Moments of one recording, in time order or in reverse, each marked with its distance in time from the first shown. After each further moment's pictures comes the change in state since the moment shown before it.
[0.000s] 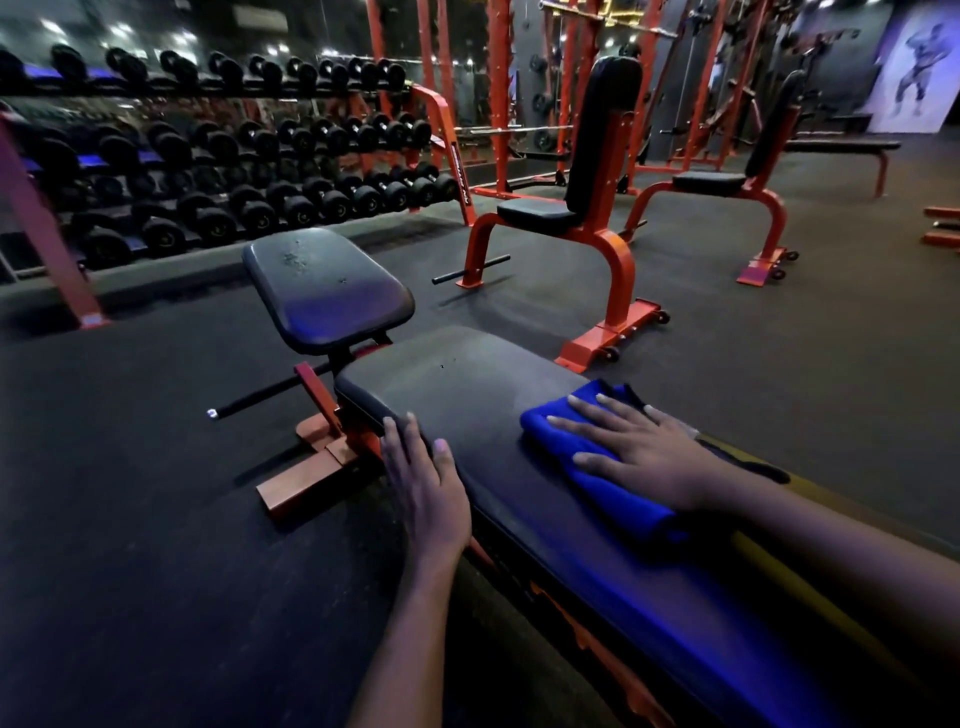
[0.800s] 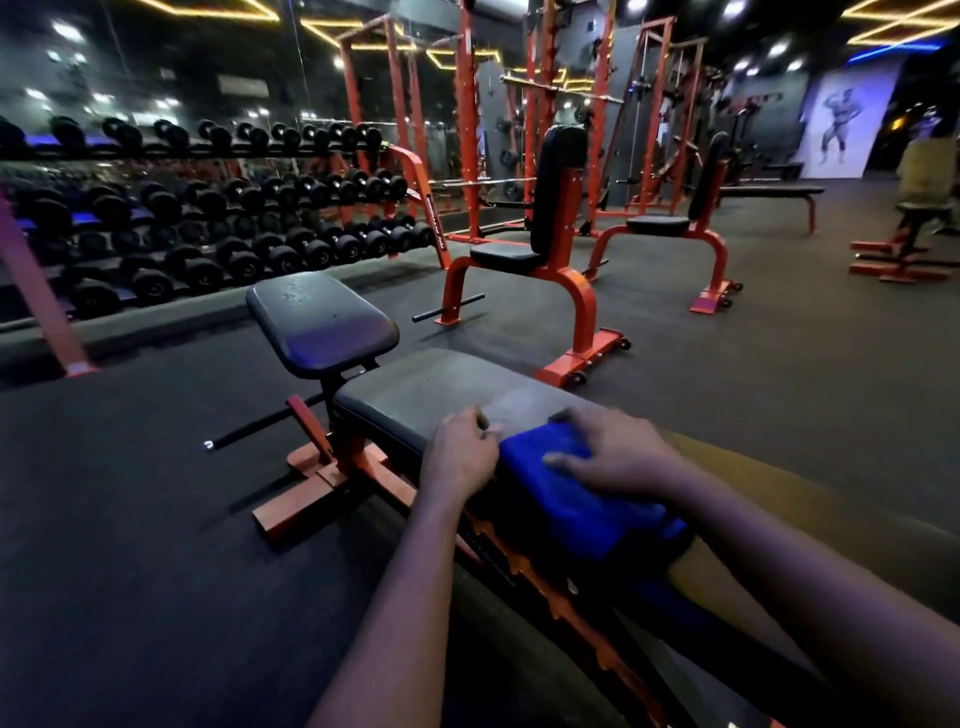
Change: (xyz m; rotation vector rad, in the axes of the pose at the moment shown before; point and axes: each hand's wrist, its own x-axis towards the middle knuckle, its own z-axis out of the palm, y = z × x) left_hand -0.022 0.097 -0.044 0.229 -0.461 0.103; right_hand -0.091 -0.063 -0.034 0.146 0.158 0.237
